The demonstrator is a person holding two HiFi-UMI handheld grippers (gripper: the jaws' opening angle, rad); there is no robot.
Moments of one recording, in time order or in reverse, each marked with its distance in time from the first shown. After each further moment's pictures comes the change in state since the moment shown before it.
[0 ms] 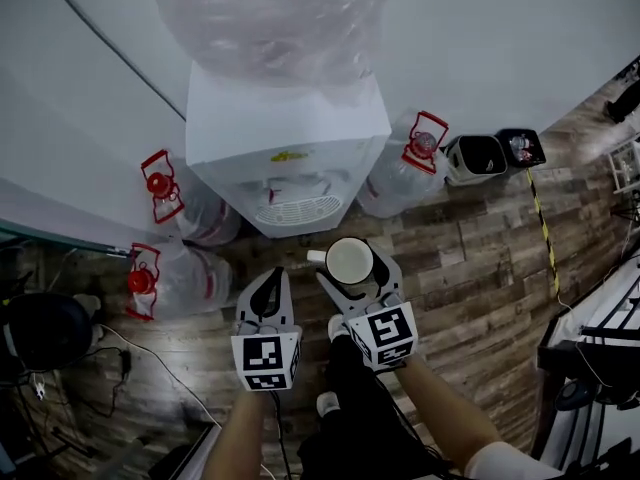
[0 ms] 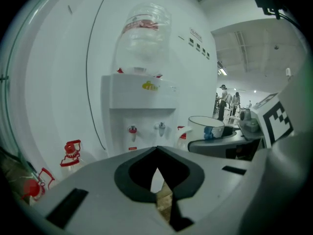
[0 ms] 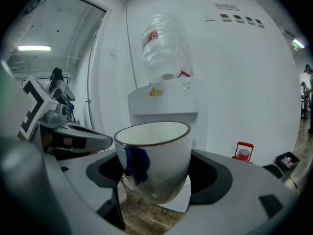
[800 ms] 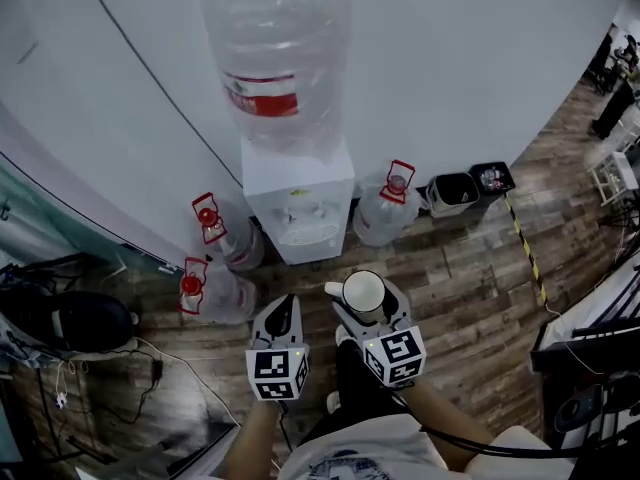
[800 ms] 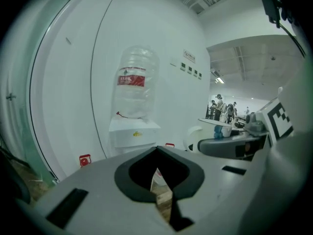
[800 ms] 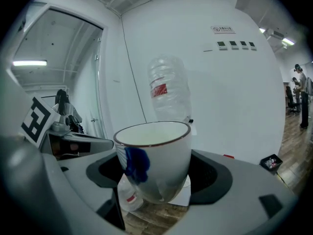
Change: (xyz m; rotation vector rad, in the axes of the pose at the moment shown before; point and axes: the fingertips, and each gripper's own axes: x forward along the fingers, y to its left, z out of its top) left arm -0.201 -0.078 0.140 -0.025 -0.046 -0.025; right arm -0.205 0.070 0.158 0.083 -0.039 -0.029
